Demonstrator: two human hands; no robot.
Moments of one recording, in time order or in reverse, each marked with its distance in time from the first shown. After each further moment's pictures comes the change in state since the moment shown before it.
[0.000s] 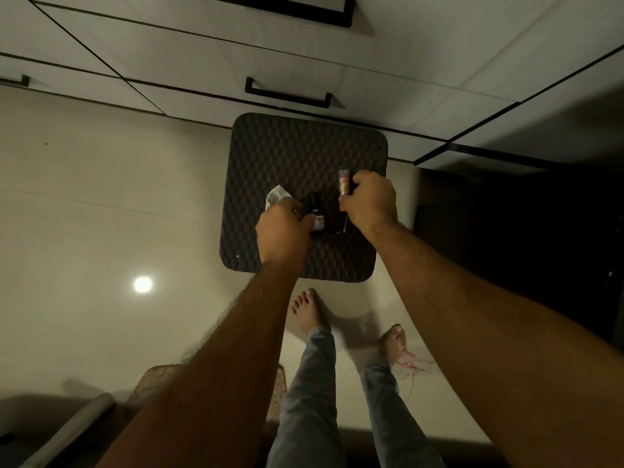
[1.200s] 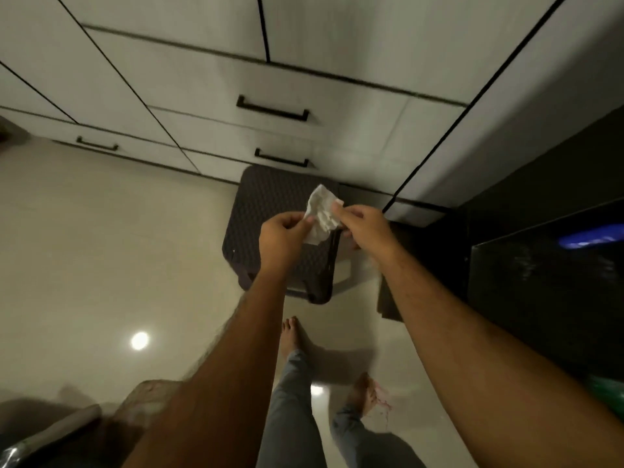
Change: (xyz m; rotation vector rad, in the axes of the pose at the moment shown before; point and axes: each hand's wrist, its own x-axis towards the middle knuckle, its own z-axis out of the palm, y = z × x) left_hand -0.175 0.114 -0.065 -0.596 0.050 0.052; right_hand -0.171 0.019 -0.179 0.597 -0.180 -0.093
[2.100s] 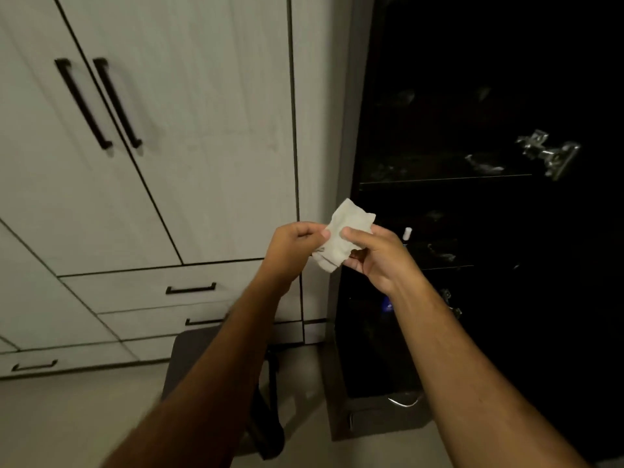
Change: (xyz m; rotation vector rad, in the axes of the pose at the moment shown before) left_hand -0.243 0.315 0.100 -0.062 -0.567 0.589; right_hand -0.291 -0.122 -0.283 0.757 0.165 -0.409
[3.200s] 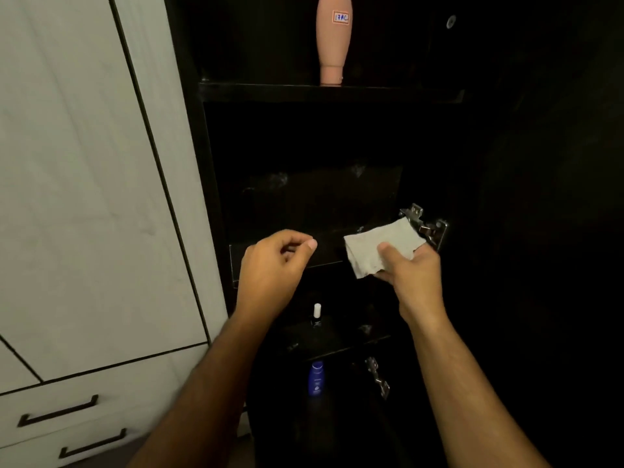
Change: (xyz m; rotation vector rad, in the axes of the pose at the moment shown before) left_hand 0.112 0.082 0.159 0.389 0.119 0.422; right_hand 0.043 -0.132 -0.179 -0.174 0.587 -0.501
